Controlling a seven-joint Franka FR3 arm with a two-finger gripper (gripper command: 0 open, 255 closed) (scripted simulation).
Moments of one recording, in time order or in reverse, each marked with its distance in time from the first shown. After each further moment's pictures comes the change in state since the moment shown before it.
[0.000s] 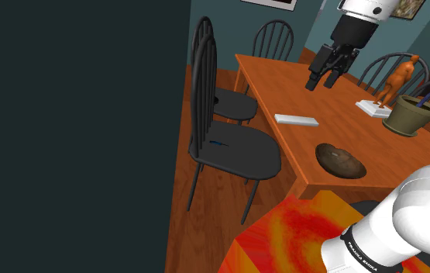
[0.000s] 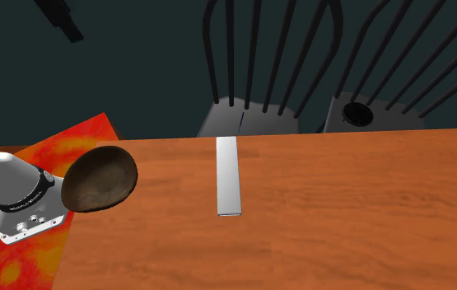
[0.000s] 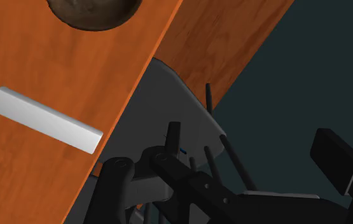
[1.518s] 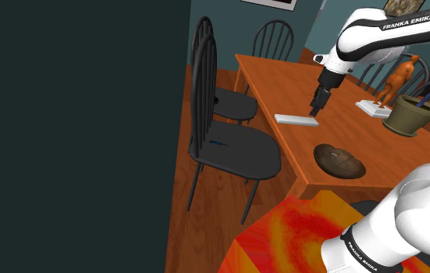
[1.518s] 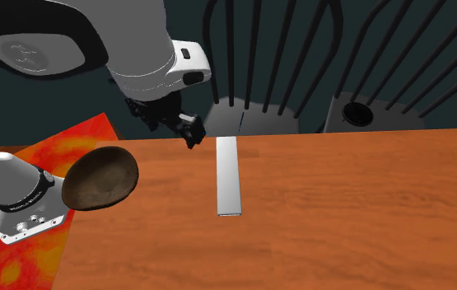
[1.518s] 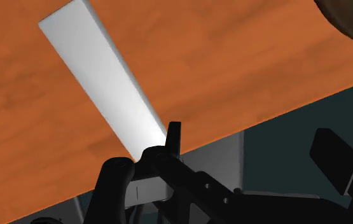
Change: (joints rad) arm 0.053 0.380 -0.519 -0.055 -0.221 0.411 -0.923
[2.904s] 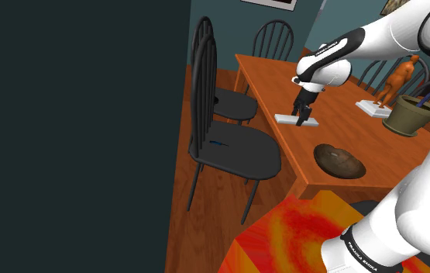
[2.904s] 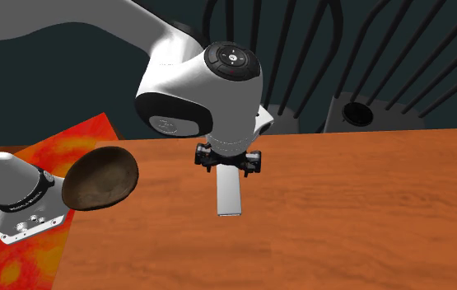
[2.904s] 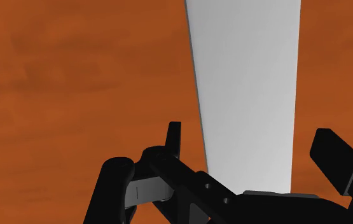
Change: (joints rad) arm 0.023 0.576 -0.141 0.225 0.327 0.256 -0.633
